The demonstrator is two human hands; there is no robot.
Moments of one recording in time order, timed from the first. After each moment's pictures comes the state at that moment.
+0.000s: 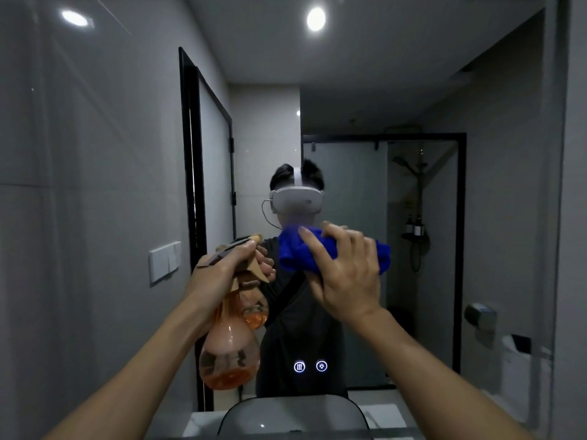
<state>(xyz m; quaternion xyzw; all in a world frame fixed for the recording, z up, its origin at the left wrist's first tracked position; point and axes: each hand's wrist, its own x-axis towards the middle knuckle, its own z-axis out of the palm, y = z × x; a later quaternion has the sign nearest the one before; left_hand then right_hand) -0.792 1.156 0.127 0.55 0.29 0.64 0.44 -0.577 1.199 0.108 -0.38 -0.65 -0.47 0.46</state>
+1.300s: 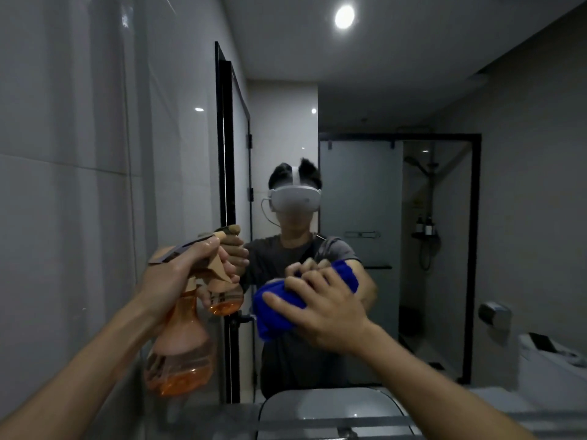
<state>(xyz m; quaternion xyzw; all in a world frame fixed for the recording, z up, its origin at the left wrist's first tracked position) -0.963 1.120 0.126 0.61 0.32 0.64 0.35 -0.708 1.210 0.055 -0.21 -0.76 -0.53 0.29</state>
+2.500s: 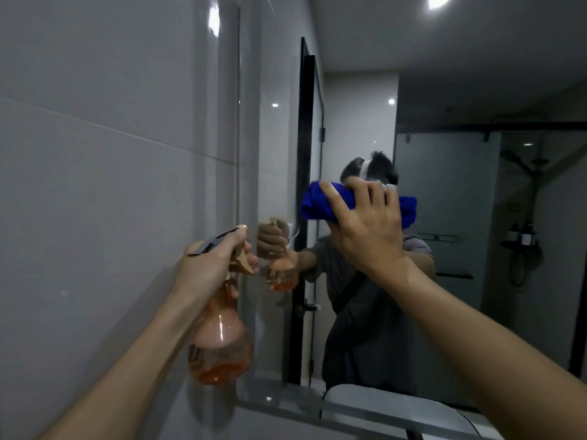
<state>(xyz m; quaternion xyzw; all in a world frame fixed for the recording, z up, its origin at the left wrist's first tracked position) -1.021 1.078 0.115 0.46 0.48 0.71 0.25 -0.804 1.205 0.155 -0.32 -0.66 -0.51 0.46</state>
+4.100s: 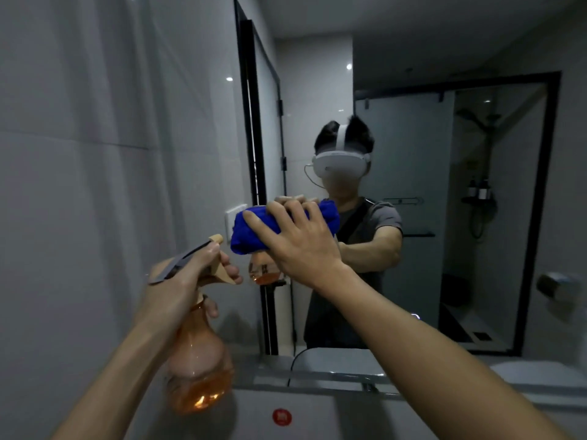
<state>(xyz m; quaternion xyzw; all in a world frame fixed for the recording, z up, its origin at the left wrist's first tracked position) -0.916 1.061 0.099 0.50 0.48 0.65 0.32 -0.764 1.197 0.099 -0.28 -0.74 -0.48 0.38</state>
